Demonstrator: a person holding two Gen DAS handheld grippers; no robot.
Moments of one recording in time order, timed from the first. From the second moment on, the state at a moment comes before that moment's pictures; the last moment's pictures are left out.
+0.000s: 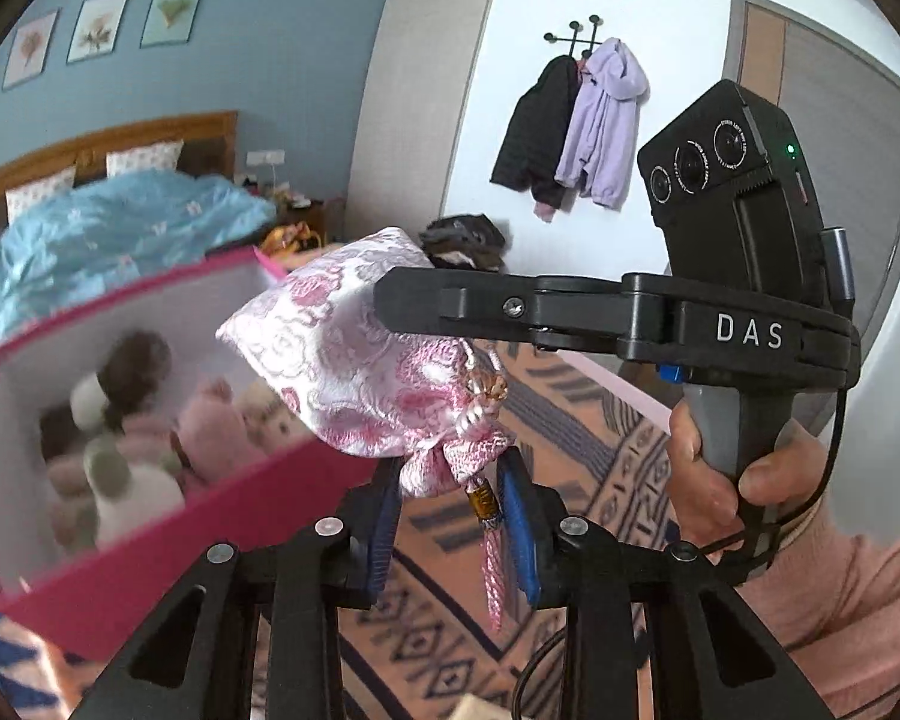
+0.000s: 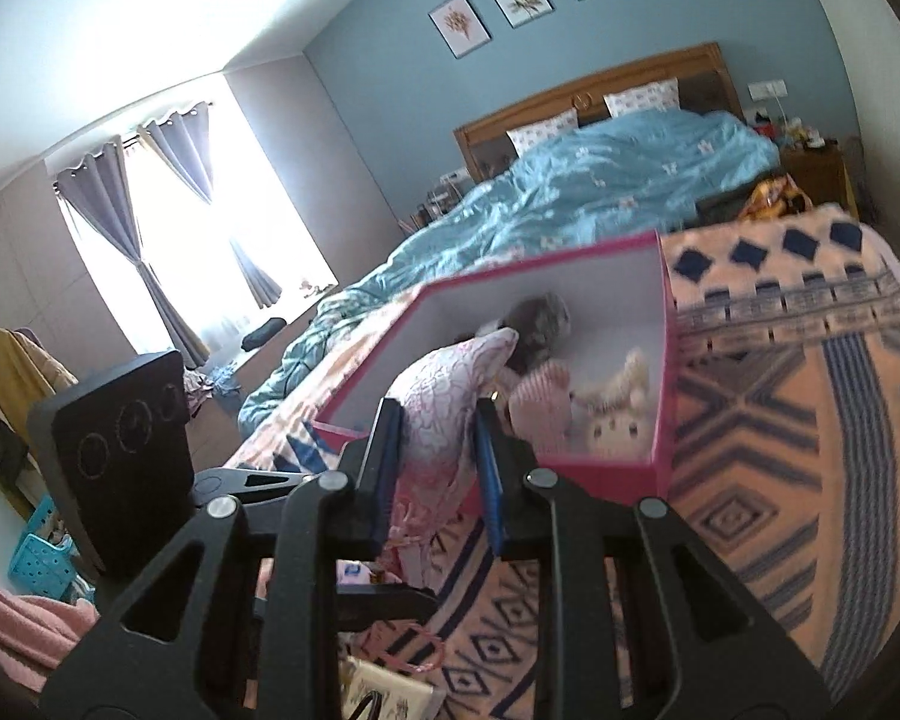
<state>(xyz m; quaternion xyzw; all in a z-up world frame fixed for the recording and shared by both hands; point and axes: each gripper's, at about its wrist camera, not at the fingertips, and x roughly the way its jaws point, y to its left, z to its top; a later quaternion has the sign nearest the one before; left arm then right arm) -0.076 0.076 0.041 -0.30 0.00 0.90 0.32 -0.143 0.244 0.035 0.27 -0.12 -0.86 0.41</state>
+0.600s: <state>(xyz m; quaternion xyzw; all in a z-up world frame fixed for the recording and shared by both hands) -0.152 0.084 0.070 -0.28 0.06 0.92 0.26 -0.215 0.234 0.068 0.24 -0.12 -0.88 0.38</state>
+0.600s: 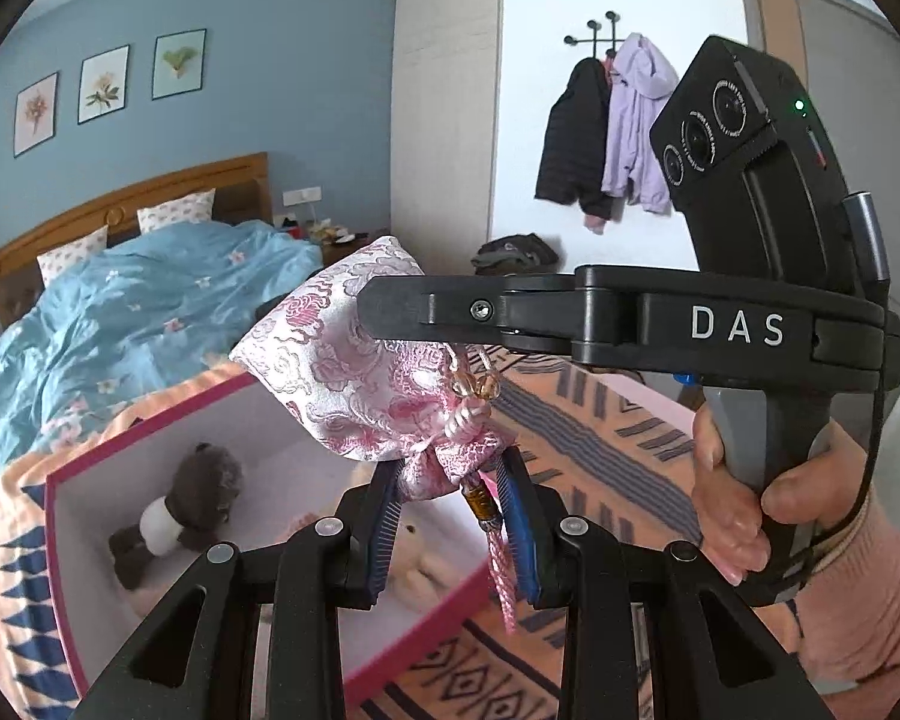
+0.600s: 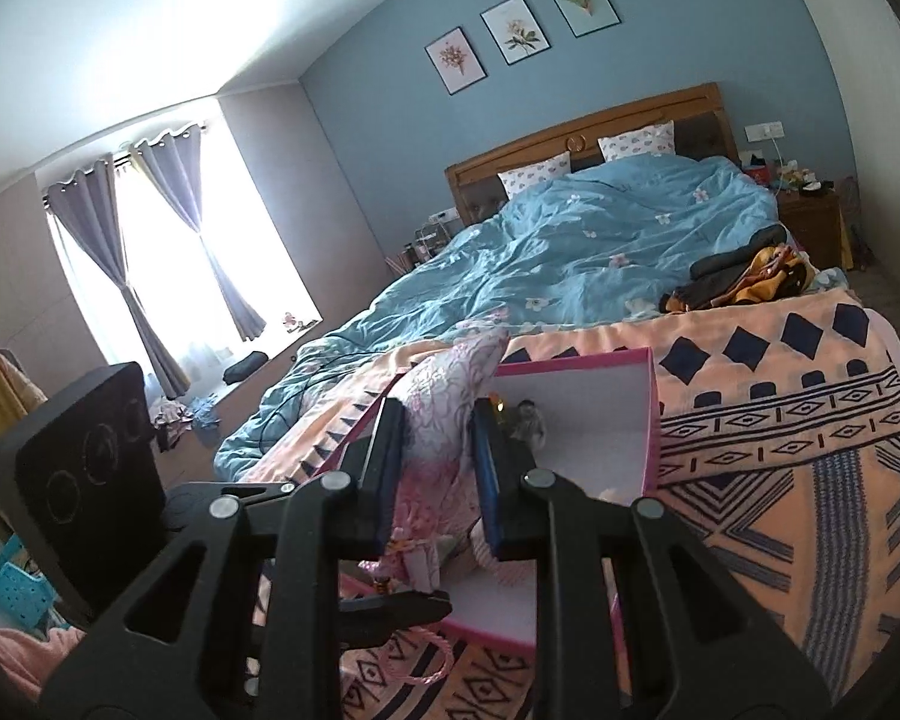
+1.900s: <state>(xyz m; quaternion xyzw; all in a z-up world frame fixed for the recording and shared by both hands) -0.174 0.055 0.019 -0.33 0.01 0.92 0.20 -0.234 0.224 0.008 0.30 -0.04 -0.91 0.28</state>
